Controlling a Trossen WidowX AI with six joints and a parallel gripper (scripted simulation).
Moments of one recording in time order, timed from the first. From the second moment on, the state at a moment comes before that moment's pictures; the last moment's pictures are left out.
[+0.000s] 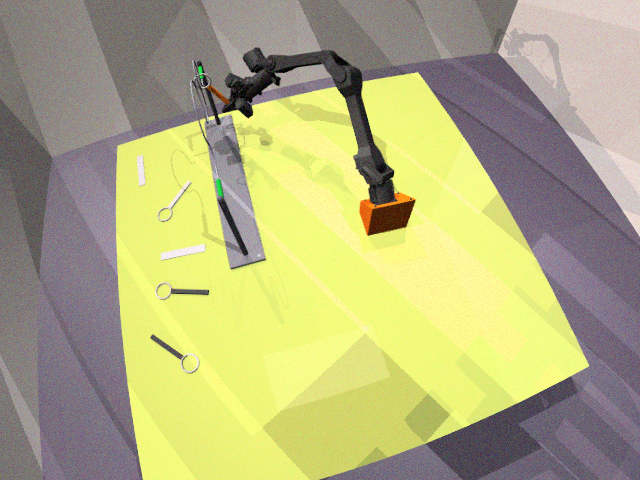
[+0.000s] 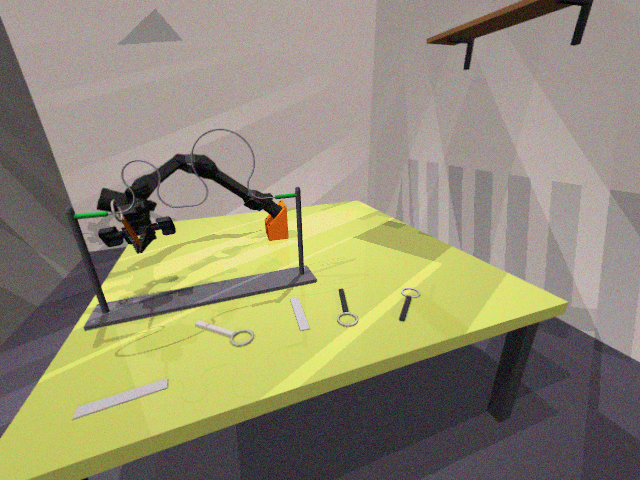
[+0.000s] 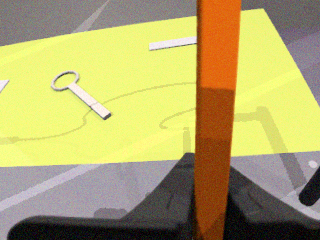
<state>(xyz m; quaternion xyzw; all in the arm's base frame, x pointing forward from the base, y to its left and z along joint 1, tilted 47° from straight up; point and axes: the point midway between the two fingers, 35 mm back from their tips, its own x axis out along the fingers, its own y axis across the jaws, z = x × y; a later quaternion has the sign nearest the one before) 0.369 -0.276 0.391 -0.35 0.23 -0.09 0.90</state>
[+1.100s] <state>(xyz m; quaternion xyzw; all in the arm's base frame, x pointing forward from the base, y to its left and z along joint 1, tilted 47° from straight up) 0.368 -0.183 0.344 -0.04 0.26 -0.01 0.97</state>
